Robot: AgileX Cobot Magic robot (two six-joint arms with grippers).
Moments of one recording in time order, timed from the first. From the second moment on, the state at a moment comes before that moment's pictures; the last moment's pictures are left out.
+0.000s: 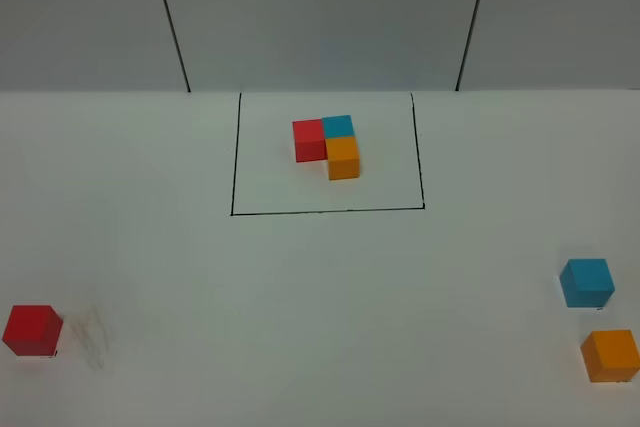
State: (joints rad) left arm 0.03 -0.01 -0.51 -0.04 1.07 0.09; right arm 0.15 0.05 -0.50 0.00 1.07 0.00
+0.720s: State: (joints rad) left arm 0.03 -0.01 -0.51 0.02 1.07 0.02; right arm 0.15 0.05 -0.50 0.00 1.07 0.00
